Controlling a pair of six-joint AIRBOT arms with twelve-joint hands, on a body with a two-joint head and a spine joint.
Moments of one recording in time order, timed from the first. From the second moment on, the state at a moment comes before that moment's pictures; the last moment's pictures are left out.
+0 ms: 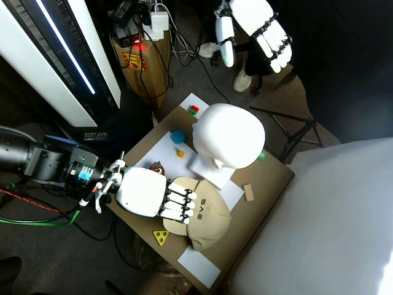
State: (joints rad) left arm 1.29 -0.97 0.83 -0.87 -1.27 1.39; right arm -0.82 -1.50 1.48 0.54 0.55 -1.60
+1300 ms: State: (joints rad) left arm 1.26 -1.11 0.98 -0.81 -1.24 1.26; right arm -0.77 -1.90 2.05 0.40 0.43 -1.36
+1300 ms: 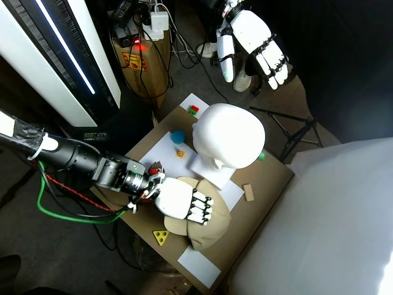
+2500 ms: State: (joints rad) left arm 1.29 -1.12 0.99 -0.81 -1.22 1.22; right arm -0.76 -1.93 2.11 0.40 0.48 -1.33
